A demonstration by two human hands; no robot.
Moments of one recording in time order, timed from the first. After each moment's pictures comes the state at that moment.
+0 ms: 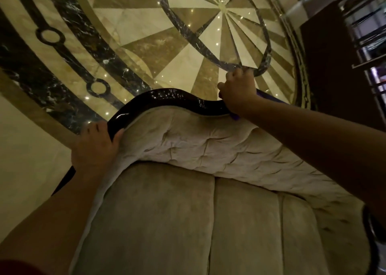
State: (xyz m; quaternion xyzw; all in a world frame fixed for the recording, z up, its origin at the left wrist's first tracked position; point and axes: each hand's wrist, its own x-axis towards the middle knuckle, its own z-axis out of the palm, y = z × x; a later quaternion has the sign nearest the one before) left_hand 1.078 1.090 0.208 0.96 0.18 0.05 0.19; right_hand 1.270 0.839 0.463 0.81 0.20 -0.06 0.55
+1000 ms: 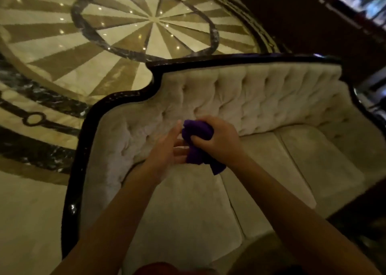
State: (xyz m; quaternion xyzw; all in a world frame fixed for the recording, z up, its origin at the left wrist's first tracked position) left_hand 0.906 0.879 0.502 0.55 0.03 -0.31 0.78; right_hand 0.874 0.709 0.550 0.96 -0.03 0.05 -0.28
